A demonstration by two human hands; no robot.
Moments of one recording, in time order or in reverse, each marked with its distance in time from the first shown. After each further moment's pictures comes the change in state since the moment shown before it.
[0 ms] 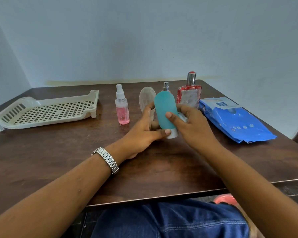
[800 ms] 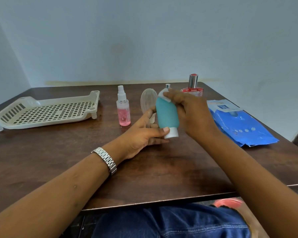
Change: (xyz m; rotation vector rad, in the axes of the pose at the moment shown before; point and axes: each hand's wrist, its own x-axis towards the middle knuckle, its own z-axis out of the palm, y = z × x) left_hand 0.003 0.001 -0.008 -0.217 -0.021 -0.097; right_hand 0.027 -0.019 -0.006 -0.392 0.042 -0.375
